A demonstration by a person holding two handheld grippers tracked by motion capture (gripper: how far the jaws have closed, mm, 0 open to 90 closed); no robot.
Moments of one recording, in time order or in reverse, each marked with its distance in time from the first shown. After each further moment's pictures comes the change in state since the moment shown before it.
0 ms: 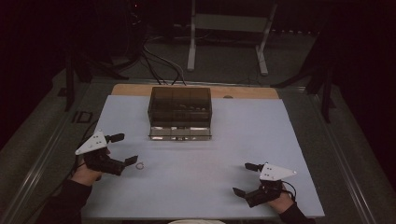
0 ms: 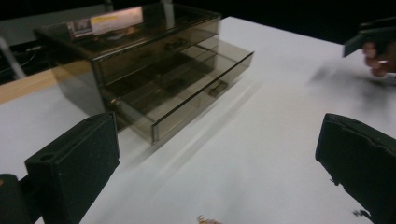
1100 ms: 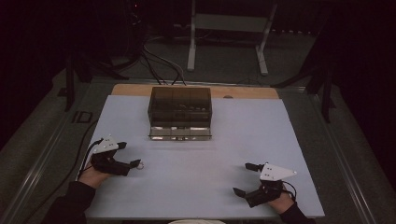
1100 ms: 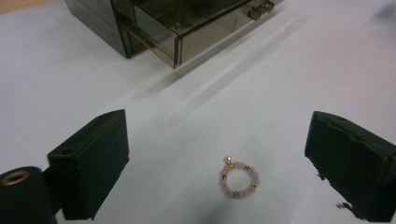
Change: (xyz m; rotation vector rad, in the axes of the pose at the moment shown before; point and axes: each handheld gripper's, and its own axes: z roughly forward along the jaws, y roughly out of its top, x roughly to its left) left arm 0.004 -0.030 0.024 0.234 0.081 -0.061; right arm 0.000 0.000 -0.001 0.002 -0.001 -0.001
